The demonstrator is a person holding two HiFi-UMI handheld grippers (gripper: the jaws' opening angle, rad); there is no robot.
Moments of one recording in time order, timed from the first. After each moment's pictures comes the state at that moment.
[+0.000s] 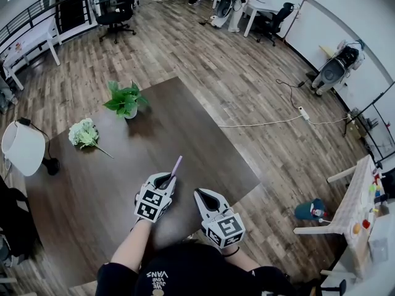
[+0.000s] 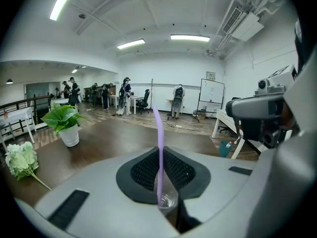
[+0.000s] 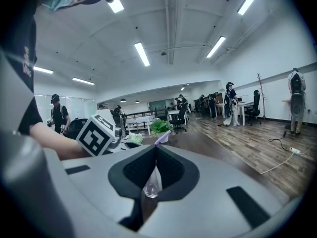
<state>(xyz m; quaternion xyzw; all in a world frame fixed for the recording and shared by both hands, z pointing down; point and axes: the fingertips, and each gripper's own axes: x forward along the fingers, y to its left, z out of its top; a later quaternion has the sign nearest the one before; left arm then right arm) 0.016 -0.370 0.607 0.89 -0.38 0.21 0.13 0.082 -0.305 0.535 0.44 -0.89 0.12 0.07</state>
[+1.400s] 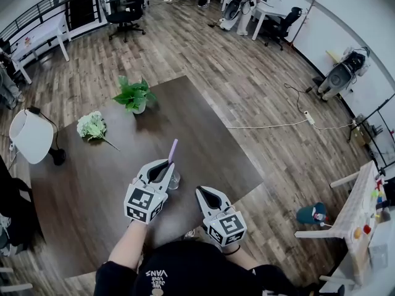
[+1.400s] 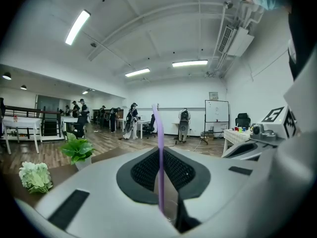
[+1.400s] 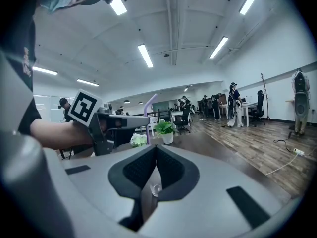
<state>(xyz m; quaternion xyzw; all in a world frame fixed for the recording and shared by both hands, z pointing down) -0.008 -0.353 0.489 0.90 -0.43 0.08 0.06 0.075 -0.285 0.527 0.42 -0.90 0.11 0.07</state>
